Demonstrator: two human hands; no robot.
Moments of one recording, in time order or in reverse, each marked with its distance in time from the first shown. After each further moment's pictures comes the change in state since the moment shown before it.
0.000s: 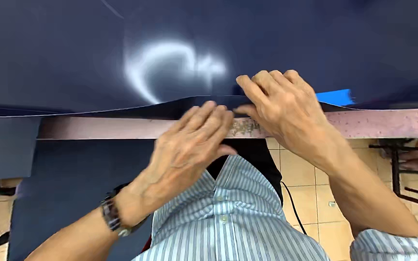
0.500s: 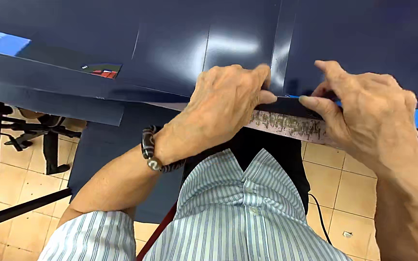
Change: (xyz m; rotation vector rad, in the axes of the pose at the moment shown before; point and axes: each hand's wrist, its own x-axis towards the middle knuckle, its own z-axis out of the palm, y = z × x) left_hand 0.029 -0.042 -0.044 -0.163 -0.139 -0.324; right_hand 0.006 -0.001 0.000 0.181 0.007 0.076
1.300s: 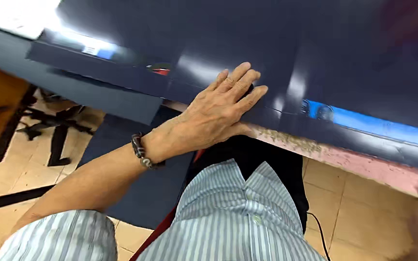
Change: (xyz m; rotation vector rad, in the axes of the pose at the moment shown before) left_hand -0.034 -0.045 -0.005 0.143 0.087 0.238; right_hand -0.100 0.010 -0.027 0.022 0.395 0.322
